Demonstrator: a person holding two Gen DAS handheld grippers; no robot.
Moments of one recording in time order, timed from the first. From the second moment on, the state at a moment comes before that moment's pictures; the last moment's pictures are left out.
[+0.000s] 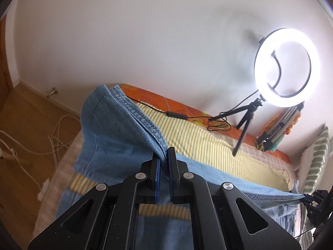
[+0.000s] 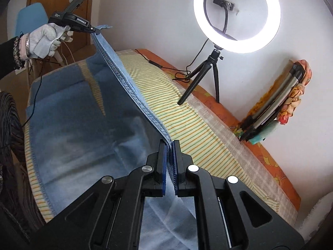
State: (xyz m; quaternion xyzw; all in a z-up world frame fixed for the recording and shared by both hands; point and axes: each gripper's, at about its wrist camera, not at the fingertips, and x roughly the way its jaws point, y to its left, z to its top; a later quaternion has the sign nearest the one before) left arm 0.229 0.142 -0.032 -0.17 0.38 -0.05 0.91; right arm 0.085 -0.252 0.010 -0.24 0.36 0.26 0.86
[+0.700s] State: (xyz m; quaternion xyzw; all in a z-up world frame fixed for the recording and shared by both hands) left arm 0.038 0.161 -0.125 -0.21 0.44 -0.04 0.87; right arm -0.068 -0.226 -0.060 -0.26 0.46 0.33 0.78
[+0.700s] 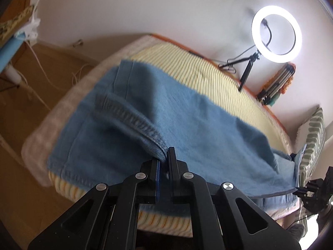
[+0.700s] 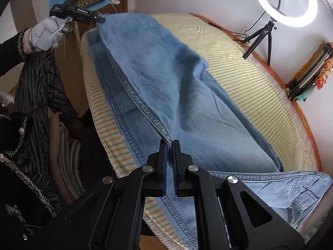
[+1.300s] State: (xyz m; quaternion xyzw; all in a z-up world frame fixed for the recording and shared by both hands) left arm 0.040 0.210 -0.133 -0.34 0.42 0.01 0.84; right arm -0.056 -0.212 -0.045 -0.20 0.51 0.39 0.74
